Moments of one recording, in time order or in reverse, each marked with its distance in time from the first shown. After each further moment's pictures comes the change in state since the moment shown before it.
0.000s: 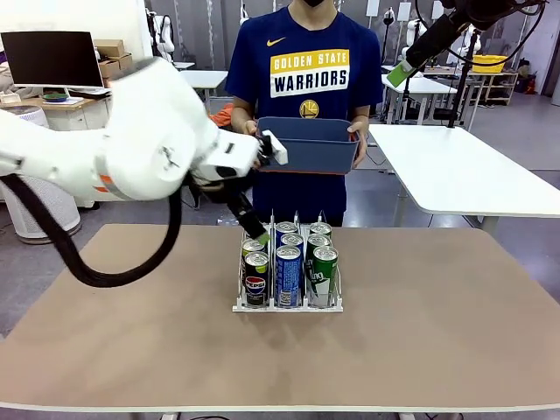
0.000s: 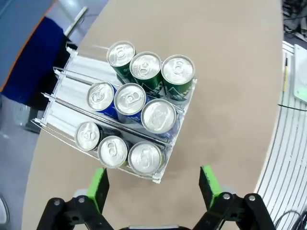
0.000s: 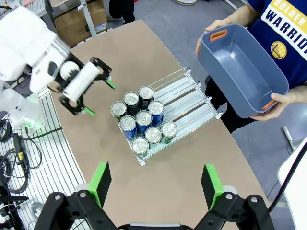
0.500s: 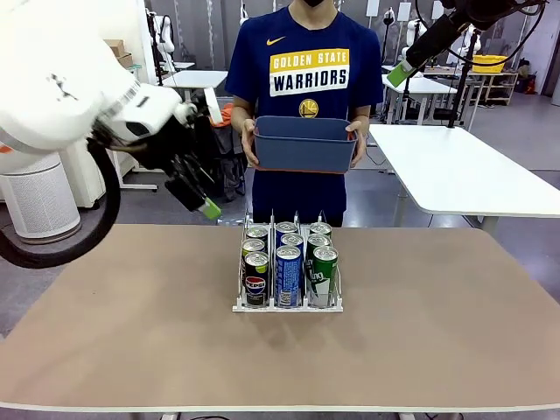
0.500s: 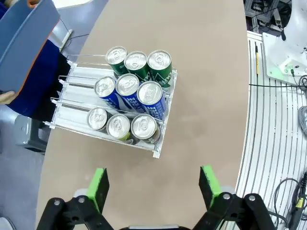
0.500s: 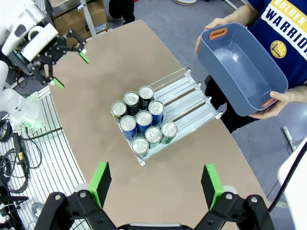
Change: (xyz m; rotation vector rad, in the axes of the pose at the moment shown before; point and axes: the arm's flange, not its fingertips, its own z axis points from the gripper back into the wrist) left arm -0.040 0.018 0.096 -0.068 -0.073 -0.096; right arm 0.000 0.000 0.000 0.000 0.000 0.000
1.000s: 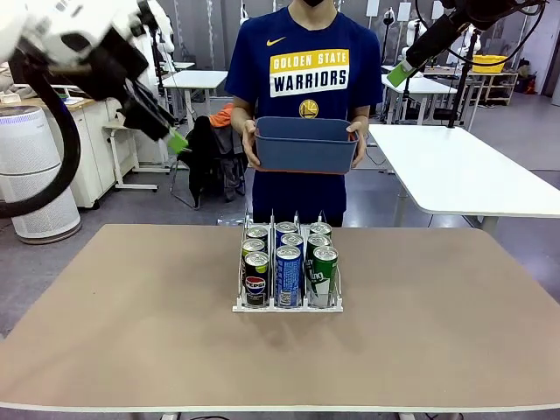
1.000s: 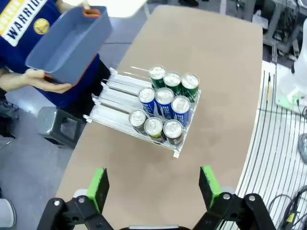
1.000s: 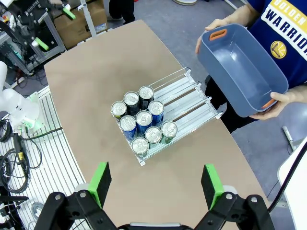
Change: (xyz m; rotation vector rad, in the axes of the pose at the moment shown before) left arm 0.013 0.022 0.110 0.129 -0.082 0.122; right arm 0.000 0.000 0.000 0.000 0.000 0.000
